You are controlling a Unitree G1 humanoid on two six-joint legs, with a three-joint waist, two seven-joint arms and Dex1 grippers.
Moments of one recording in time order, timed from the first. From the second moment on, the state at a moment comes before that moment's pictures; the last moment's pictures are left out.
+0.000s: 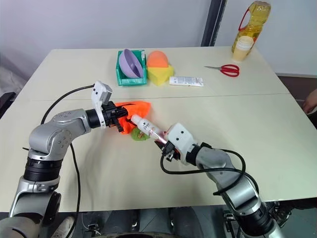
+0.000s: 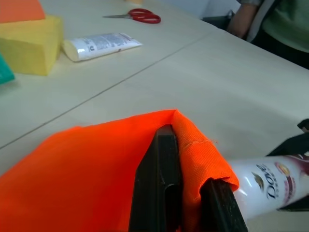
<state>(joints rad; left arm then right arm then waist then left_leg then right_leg) -0.55 0.49 0.02 -0.17 -0.56 0.83 -0.73 -0.20 -0.49 0.28 -0.62 0.21 0.75 0.49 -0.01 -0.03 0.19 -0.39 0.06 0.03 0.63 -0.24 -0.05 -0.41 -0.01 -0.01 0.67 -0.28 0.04</state>
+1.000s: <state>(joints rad) -0.59 0.48 -0.01 -0.09 -0.55 0.86 -0.72 -0.21 -0.46 0.34 -0.68 0.28 0.97 0.48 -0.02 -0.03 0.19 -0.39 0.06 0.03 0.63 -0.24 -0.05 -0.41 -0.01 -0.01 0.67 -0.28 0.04</state>
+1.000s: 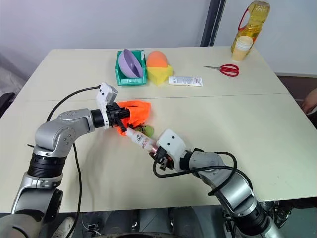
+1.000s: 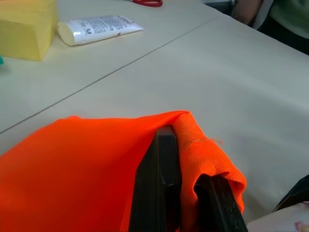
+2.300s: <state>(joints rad) -0.65 0.56 -0.04 -0.02 -0.53 0.88 -0.83 -0.38 -0.21 0.35 -0.52 0.26 1.06 0.30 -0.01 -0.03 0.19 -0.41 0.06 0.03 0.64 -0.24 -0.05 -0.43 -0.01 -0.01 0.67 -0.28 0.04</state>
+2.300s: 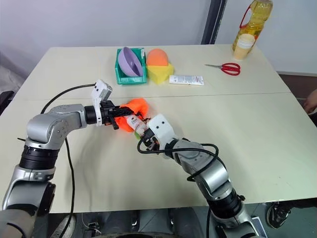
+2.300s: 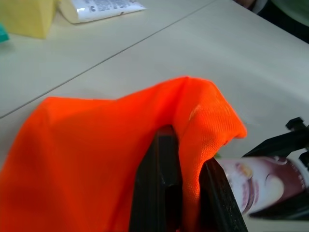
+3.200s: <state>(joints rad) -0.77 0.62 -0.03 0.22 -0.43 0.71 -0.92 -0.38 -0.14 0.22 -0.51 0.27 1.15 0.22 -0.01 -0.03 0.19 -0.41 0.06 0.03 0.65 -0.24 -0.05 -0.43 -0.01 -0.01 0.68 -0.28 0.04</state>
